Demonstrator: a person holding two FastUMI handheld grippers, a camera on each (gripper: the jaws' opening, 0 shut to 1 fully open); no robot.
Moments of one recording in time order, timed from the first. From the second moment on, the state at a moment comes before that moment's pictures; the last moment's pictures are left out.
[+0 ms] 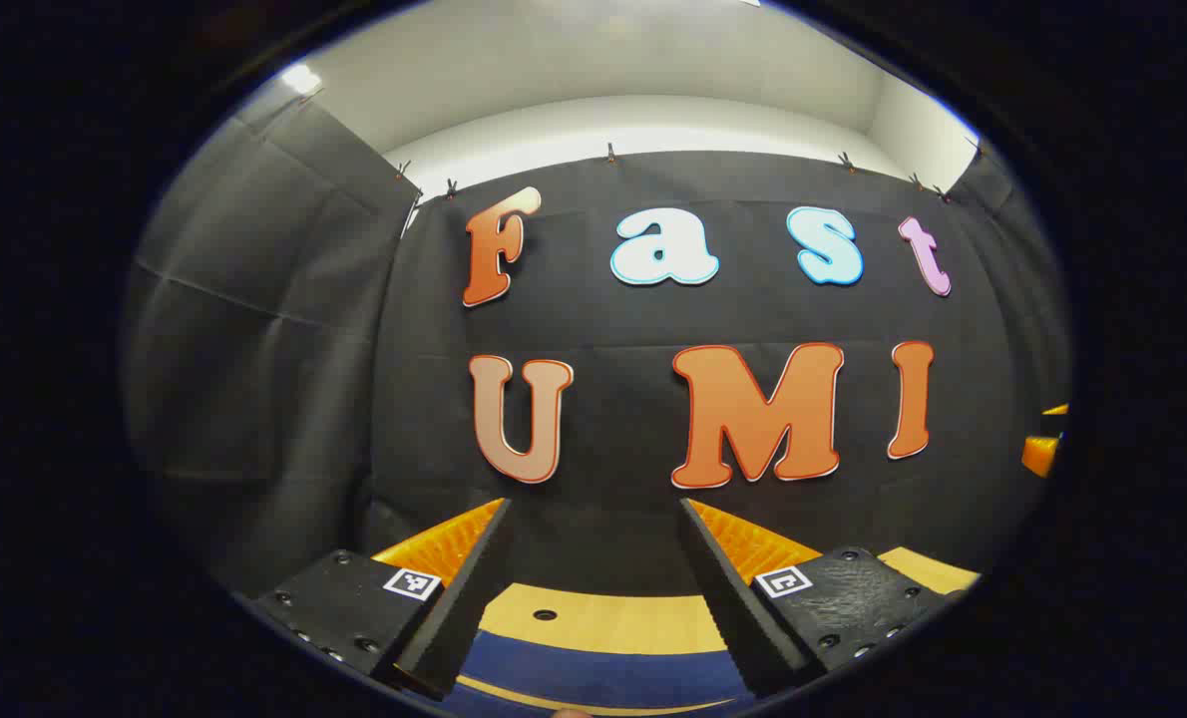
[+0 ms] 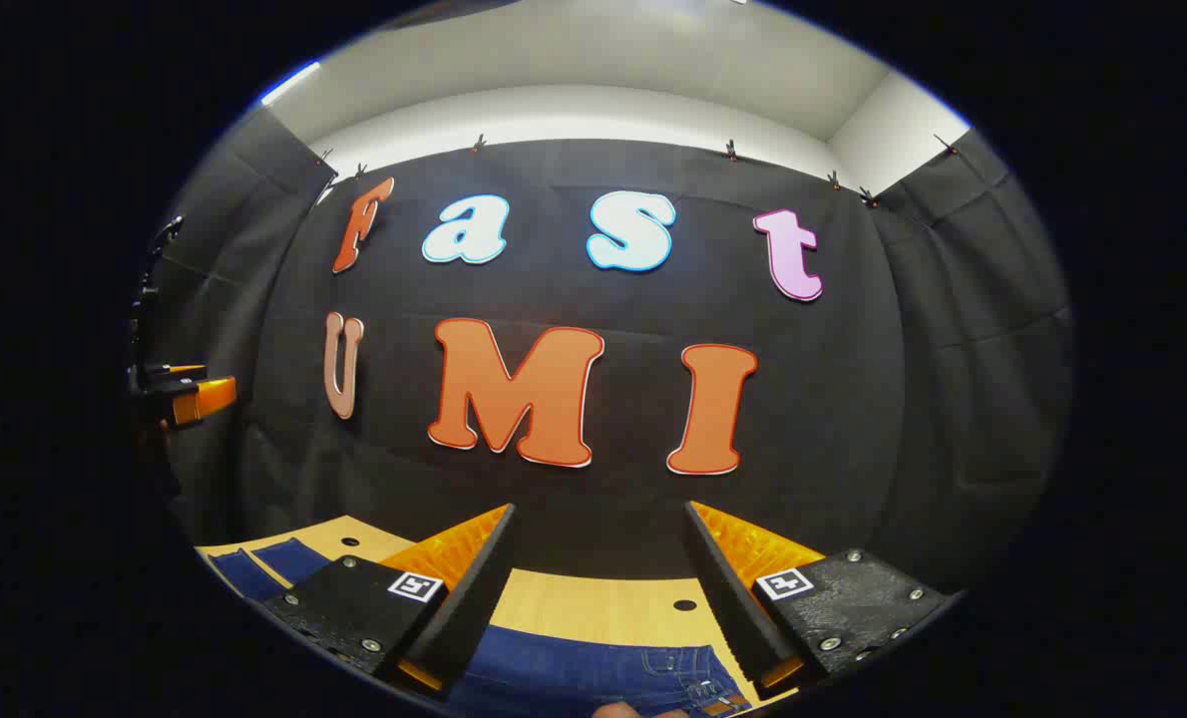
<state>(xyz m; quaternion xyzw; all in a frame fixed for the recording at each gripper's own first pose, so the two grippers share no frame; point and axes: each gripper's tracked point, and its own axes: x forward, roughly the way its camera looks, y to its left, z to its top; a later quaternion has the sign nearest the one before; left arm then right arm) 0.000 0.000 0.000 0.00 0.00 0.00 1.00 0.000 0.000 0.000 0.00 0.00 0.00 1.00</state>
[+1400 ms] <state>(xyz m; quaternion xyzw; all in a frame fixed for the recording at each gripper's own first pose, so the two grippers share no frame) 0.007 0.062 -0.099 0.02 0.08 0.00 1.00 0.002 0.073 -0.049 0.02 0.08 -0.01 1.00</state>
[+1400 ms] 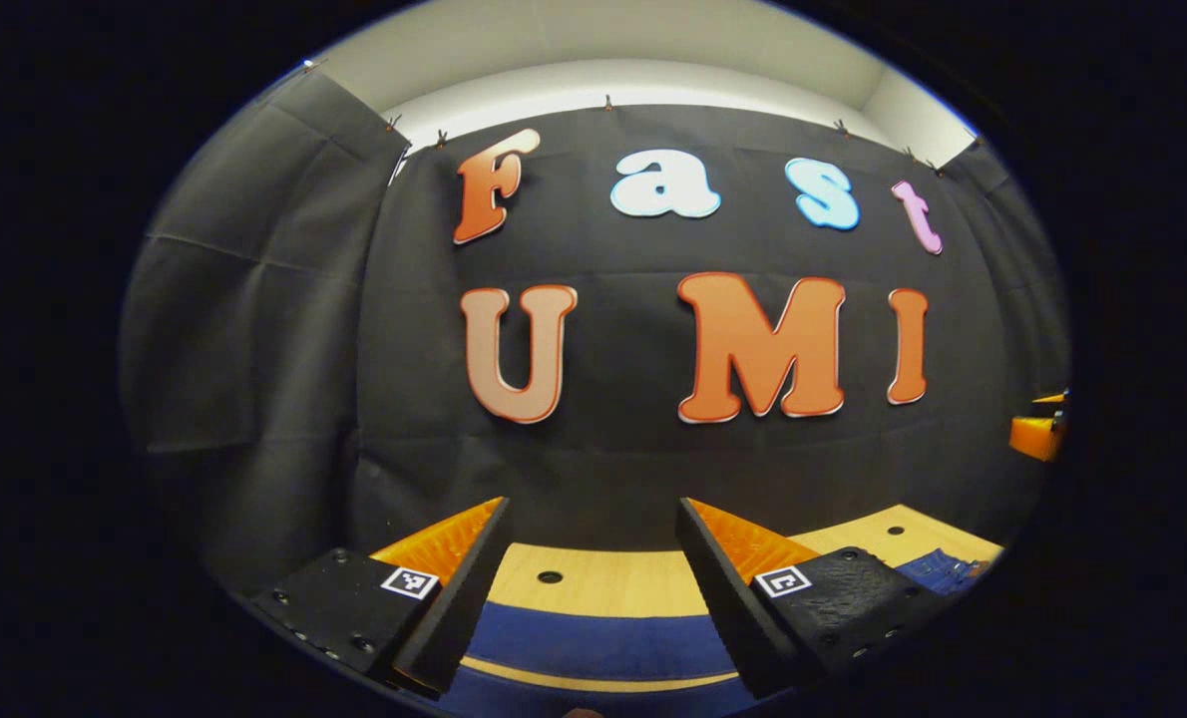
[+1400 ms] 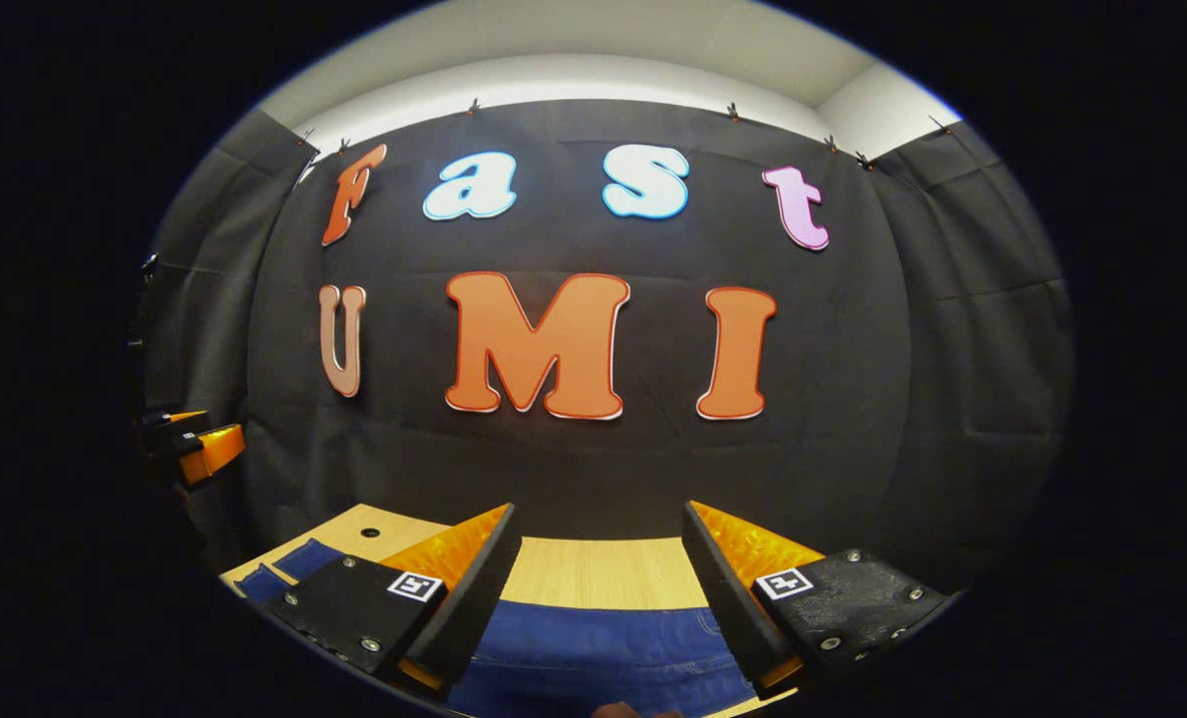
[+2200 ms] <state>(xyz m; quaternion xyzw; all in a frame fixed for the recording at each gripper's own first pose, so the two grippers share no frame) -0.062 0.192 -0.264 -0.05 0.33 0.13 0.94 -0.015 0.013 -0.159 0.11 0.26 -0.09 0.96</state>
